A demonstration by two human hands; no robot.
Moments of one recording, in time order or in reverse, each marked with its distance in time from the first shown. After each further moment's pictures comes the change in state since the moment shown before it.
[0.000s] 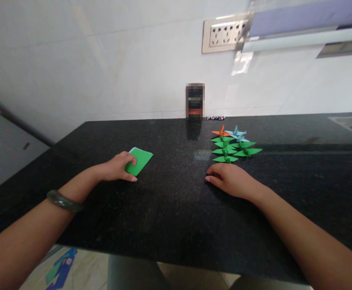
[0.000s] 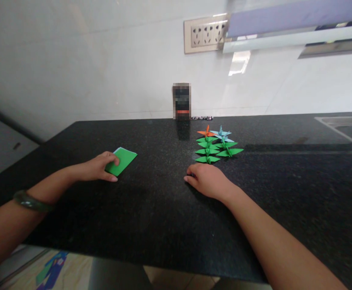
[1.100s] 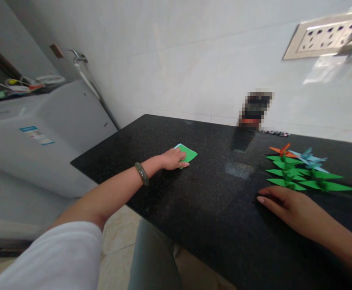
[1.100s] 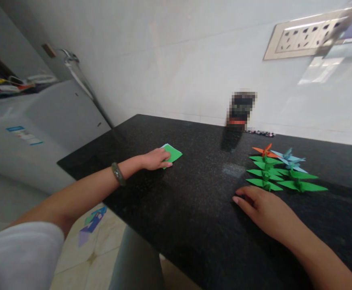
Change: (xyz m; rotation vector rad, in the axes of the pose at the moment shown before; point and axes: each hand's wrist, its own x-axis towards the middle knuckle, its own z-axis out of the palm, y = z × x) left_hand -0.008 0.001 0.012 0.153 0.069 0.008; right_hand 0.004 -0.002 0.014 0.137 -0.026 -0.011
